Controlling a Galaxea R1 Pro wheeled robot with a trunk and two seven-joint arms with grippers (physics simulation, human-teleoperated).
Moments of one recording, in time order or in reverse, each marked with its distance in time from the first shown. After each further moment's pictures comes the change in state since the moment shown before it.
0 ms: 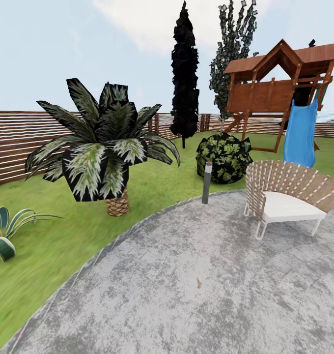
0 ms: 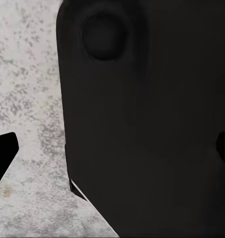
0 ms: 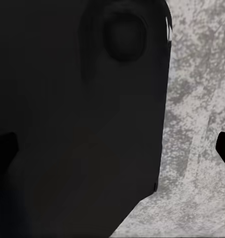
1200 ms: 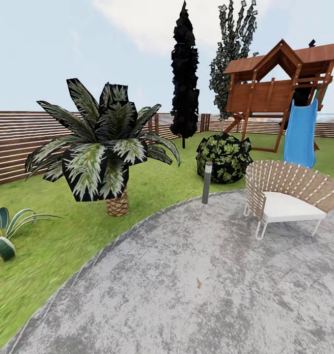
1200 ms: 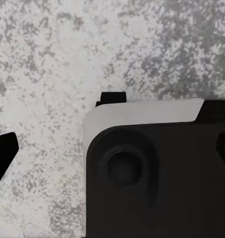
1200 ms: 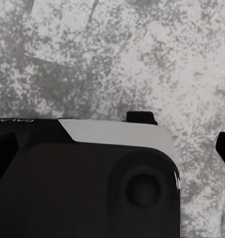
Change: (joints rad) left arm -0.021 0.026 0.006 -0.182 0.002 -0.062 -0.001; right arm -0.036 0.033 0.001 -0.151 0.004 -0.155 -0.005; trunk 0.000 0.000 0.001
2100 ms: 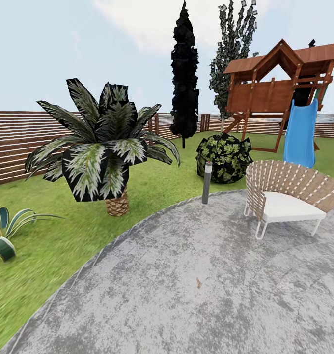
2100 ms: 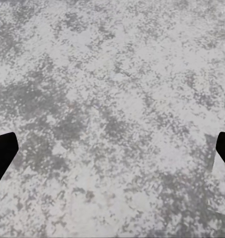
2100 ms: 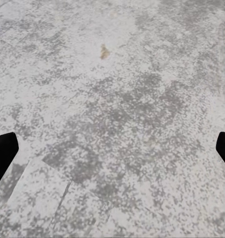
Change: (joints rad) left arm -0.232 0.014 0.005 -0.051 0.008 -0.216 0.007; right arm -0.015 -0.080 -0.008 -0.368 -0.003 -0.231 -0.001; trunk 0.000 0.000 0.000
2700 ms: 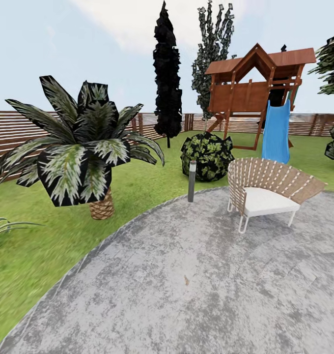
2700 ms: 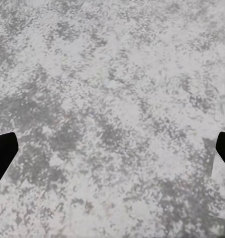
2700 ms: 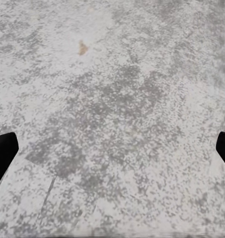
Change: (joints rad) left arm 0.009 0.033 0.047 0.013 0.001 -0.029 -0.008; right arm -0.001 -0.002 0.000 -0.002 0.000 0.002 0.008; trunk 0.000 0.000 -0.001
